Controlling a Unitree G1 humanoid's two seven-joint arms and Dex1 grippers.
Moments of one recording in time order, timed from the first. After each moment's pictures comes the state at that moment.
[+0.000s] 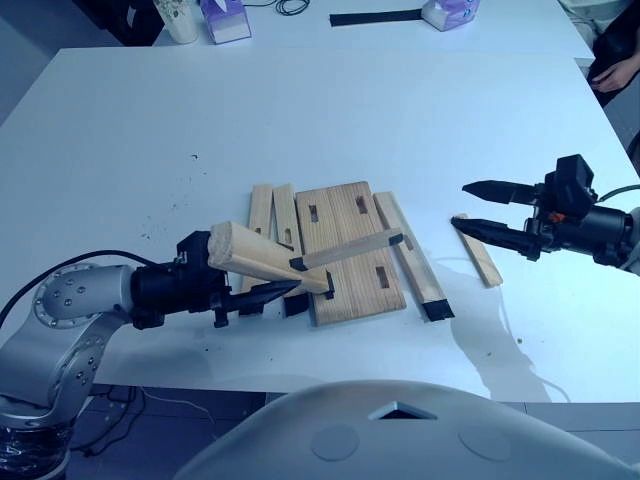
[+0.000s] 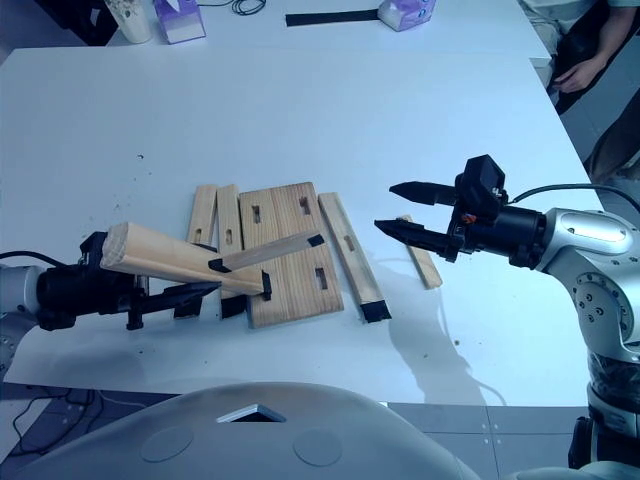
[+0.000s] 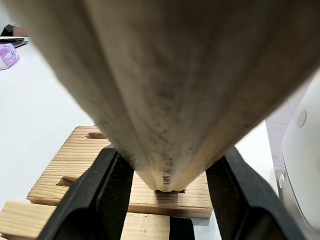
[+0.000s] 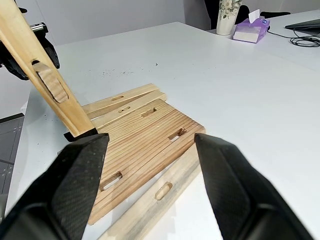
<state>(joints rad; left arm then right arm) 0.35 0.85 0.25 -0.68 -0.71 0.38 -1.09 0.05 -0.87 -0.27 -0.48 0.77 0.68 1.02</state>
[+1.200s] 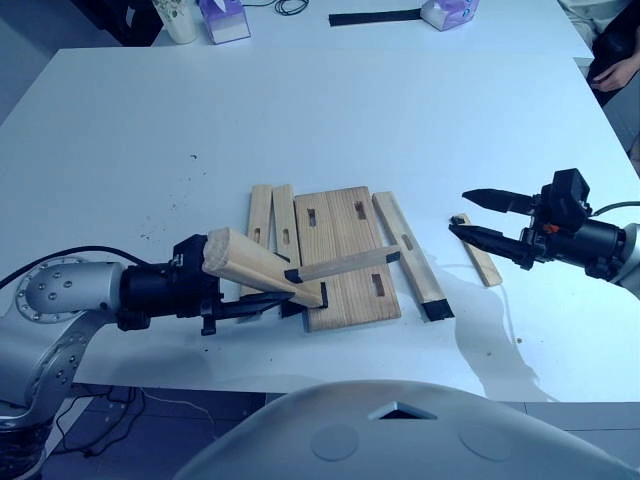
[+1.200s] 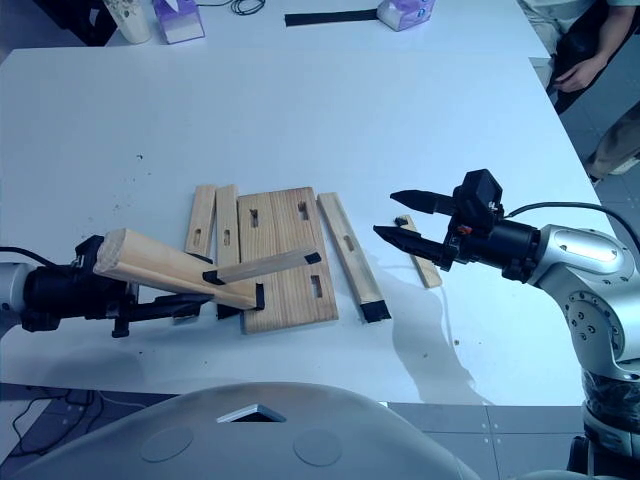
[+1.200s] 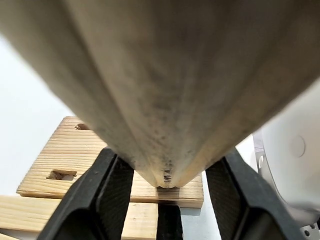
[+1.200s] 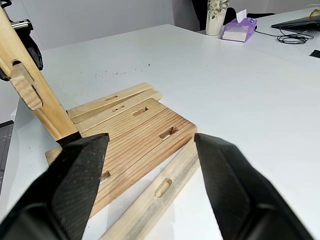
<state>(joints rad) 0.34 0.93 0.26 -0.70 -0.73 0.41 -1.13 0.12 -0.83 -0.27 -0.51 0.76 0.64 0.96</state>
